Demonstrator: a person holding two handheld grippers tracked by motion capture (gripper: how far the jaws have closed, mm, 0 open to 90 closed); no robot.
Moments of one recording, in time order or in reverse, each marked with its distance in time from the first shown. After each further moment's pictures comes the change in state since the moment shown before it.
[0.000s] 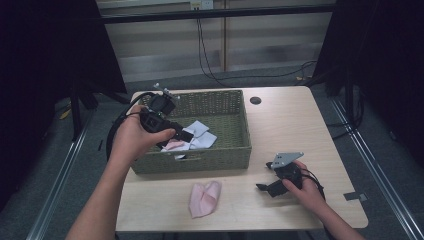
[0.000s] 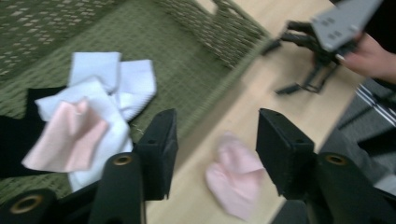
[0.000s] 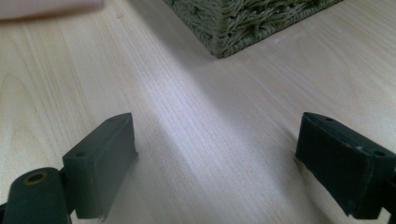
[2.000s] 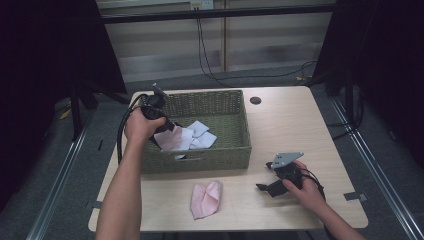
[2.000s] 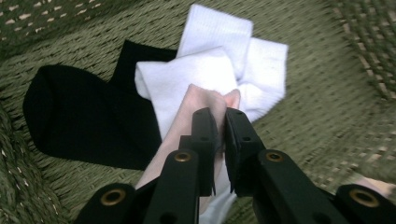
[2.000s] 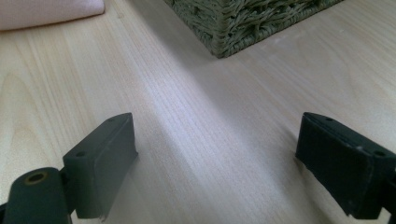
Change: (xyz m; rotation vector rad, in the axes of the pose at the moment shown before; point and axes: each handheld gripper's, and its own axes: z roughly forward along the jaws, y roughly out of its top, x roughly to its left) left arm 0.118 -0.005 0.076 0.123 0.096 -0.245; right arm 0.000 0.000 0.000 0.003 0.006 0.005
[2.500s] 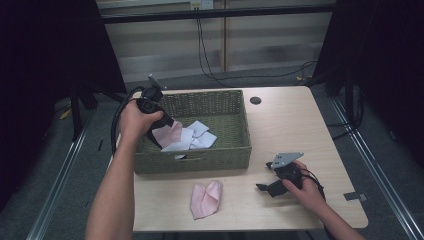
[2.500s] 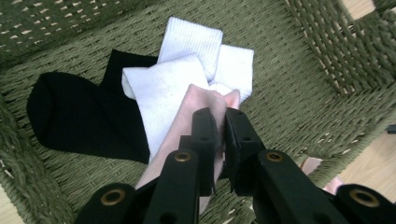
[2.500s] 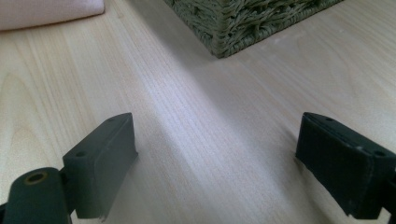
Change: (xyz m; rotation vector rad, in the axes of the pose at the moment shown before) left arm -0.013 0.006 -0.034 -0.011 -0.034 0.007; right arm 0.000 0.000 0.000 0.001 0.000 0.001
